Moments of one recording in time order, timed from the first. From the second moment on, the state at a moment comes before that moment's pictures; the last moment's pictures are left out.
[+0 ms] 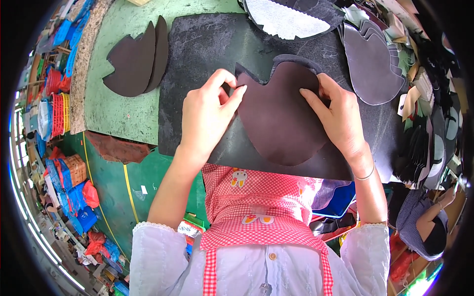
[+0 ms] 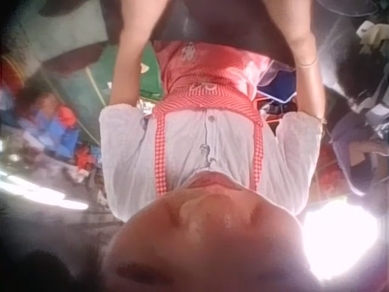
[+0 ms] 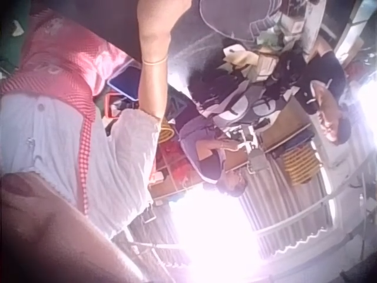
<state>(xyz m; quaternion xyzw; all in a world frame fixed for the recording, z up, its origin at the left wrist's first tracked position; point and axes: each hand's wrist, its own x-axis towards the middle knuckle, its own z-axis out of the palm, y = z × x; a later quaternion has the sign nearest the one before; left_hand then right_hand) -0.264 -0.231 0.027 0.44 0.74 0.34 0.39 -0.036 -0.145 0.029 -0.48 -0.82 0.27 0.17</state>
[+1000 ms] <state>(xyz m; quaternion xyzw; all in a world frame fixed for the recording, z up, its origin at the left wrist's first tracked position) -0.231 -0.217 -0.009 0.78 0.58 0.22 0.04 0.009 -0.219 0.015 -0.29 -0.93 0.20 0.11</state>
